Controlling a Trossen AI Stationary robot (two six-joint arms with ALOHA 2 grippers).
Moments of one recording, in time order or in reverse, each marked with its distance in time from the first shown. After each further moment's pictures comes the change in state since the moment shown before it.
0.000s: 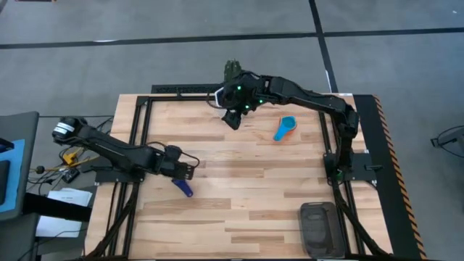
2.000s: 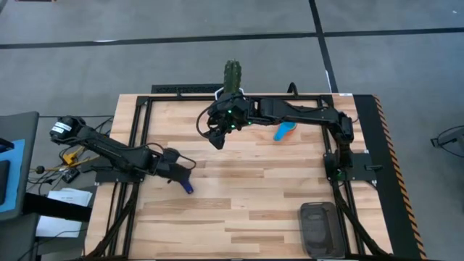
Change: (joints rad) left arm -0.011 -0.058 -0.130 0.104 0.050 0.051; right arm 0.182 0.054 0.015 0.245 0.103 0.098
